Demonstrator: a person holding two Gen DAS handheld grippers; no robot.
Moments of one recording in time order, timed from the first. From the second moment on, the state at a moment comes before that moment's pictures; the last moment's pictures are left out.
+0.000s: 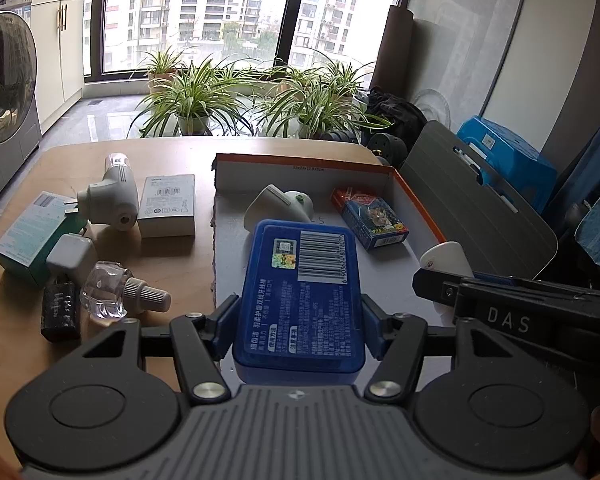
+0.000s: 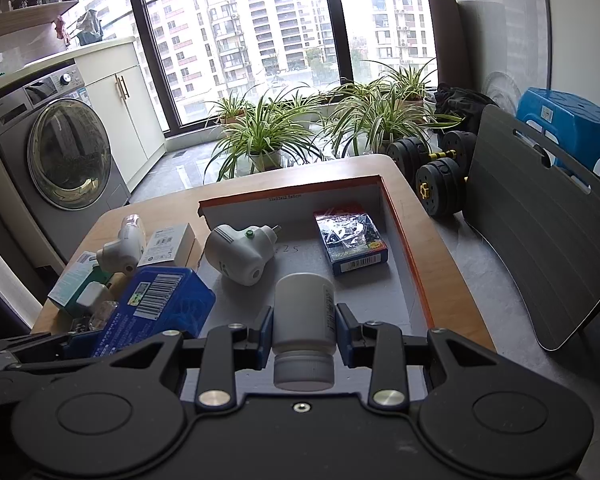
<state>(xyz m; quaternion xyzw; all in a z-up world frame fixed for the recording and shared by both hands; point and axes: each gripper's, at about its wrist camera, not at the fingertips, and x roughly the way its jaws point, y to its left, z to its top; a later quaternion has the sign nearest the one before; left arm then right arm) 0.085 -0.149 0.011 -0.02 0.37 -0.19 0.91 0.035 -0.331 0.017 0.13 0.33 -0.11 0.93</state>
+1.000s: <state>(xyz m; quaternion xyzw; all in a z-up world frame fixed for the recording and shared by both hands) 0.098 -0.161 0.003 0.00 0.38 -0.20 0.90 0.056 -0.349 0.016 0.12 0.34 -0.11 0.93</state>
